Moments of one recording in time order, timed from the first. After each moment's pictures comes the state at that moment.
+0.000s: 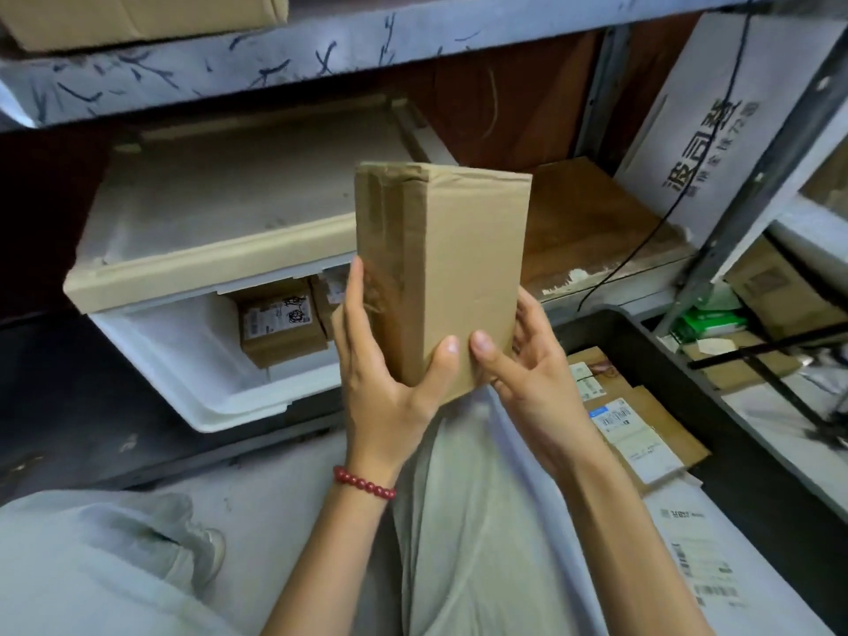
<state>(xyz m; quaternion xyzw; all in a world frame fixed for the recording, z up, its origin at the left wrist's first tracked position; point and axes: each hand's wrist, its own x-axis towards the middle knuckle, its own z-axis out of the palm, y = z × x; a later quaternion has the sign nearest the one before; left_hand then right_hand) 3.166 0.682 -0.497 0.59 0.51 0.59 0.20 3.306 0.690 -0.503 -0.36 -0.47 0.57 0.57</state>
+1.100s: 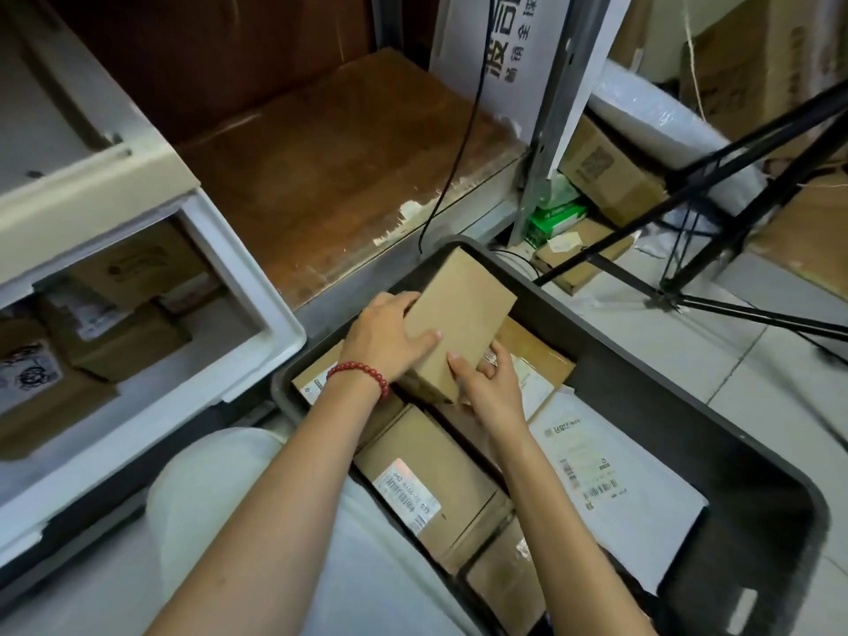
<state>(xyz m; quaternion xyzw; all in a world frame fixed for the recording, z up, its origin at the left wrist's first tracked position) 3.339 0.837 -0.610 0.80 0.52 0.06 0.28 3.440 0.735 -0.662 -0.68 -0.15 0.48 0.54</state>
